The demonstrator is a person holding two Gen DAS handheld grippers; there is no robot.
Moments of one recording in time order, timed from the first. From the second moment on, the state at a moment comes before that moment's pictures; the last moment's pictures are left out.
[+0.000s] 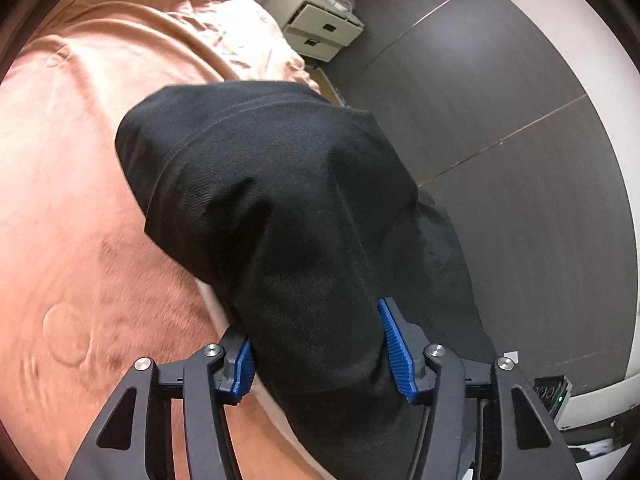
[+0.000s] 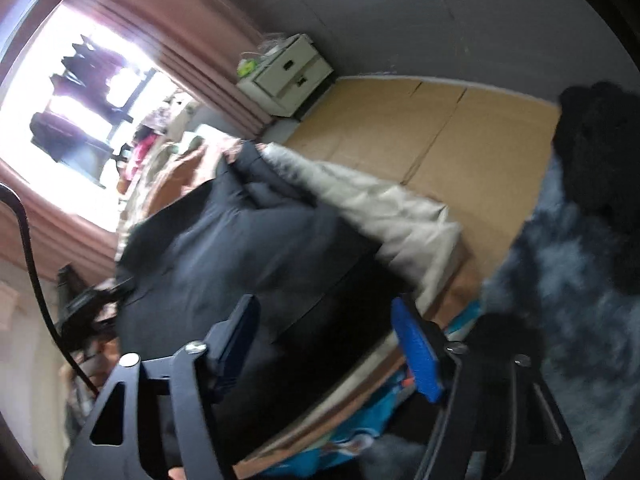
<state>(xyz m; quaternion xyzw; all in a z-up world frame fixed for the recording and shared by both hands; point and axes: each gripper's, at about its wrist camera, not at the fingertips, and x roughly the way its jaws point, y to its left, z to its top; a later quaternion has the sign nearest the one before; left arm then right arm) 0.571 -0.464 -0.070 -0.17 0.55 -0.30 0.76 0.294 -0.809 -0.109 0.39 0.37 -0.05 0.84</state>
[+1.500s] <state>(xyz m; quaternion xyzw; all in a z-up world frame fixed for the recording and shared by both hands) 0.505 -0.377 -0.024 -0.15 0.49 -0.30 0.80 0.271 -0.758 -0.047 0.32 0.34 -0.10 0.88</state>
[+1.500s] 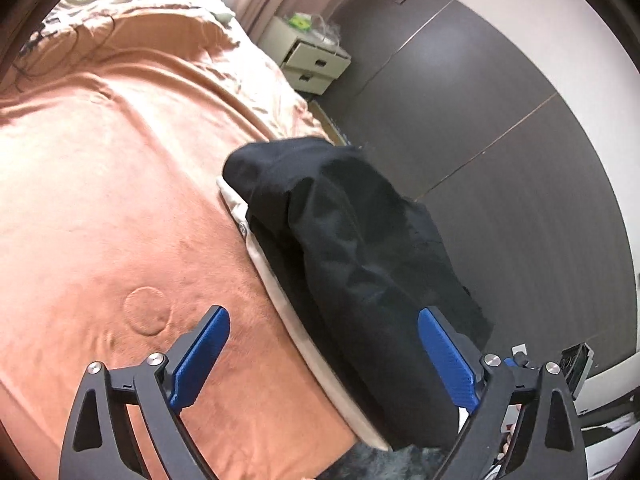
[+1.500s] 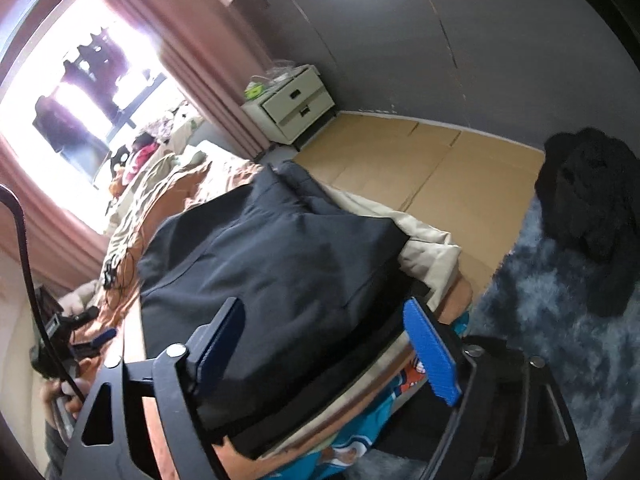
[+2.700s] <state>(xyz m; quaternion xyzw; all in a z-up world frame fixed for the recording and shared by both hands) 0.290 -0.211 0.065 -0.14 0.36 -0.28 0.88 0.169 -0.581 0.017 0.22 0.29 -0.04 0.93</state>
